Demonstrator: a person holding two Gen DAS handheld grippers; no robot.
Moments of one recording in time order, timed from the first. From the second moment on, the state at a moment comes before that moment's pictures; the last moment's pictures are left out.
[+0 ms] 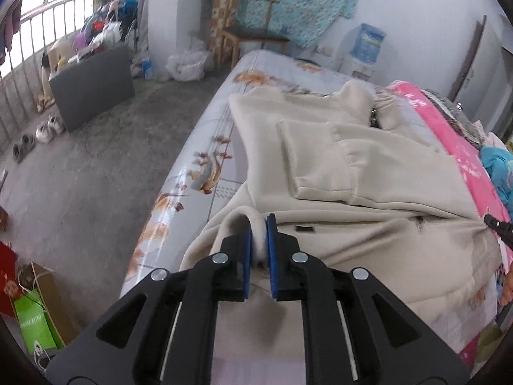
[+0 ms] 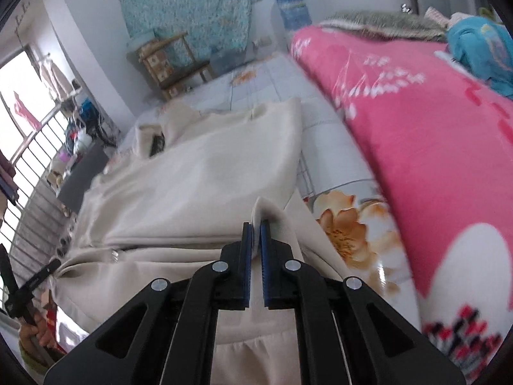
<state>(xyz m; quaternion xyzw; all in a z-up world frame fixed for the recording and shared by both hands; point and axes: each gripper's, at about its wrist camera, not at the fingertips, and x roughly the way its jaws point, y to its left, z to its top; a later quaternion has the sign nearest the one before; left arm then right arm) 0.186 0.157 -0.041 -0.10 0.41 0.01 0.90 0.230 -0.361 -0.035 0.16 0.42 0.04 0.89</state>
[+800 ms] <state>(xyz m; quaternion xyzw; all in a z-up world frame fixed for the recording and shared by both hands) 0.127 0.149 -0.060 0.00 0.41 0.07 0.91 0.169 -0.350 -0.051 0.04 0.46 0.01 0.89</state>
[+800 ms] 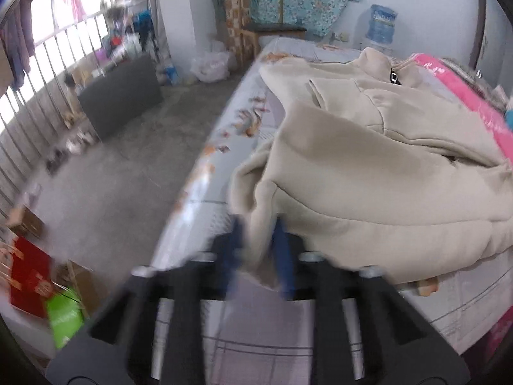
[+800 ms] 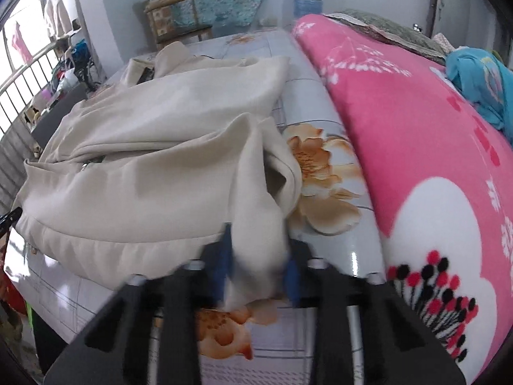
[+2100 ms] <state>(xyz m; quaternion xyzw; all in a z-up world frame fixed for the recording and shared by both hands) 0.104 0.029 -0.063 0.09 0.39 -0.11 0.91 0.164 -0.279 -0.051 -0.04 0.47 0.06 0.88</state>
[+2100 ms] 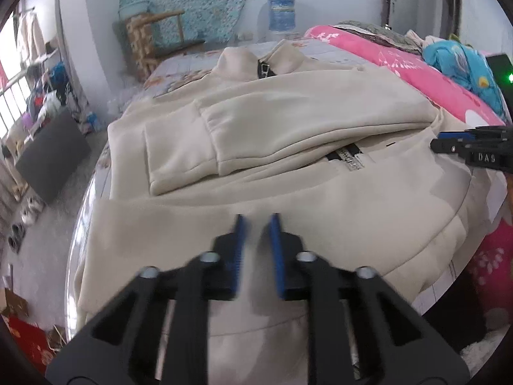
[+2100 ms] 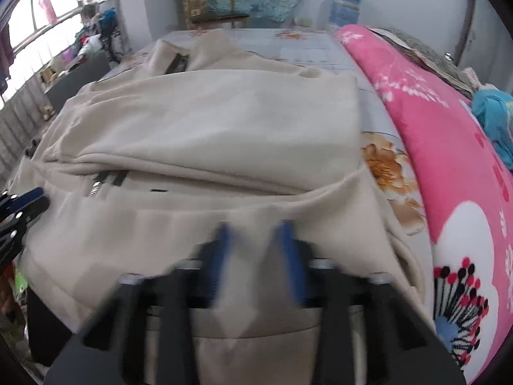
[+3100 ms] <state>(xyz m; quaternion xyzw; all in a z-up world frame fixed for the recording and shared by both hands) 0.114 0.017 -0.067 0.16 0.34 -0.04 0.93 0.153 -0.277 -0.015 0.00 0.38 0.08 0.92</state>
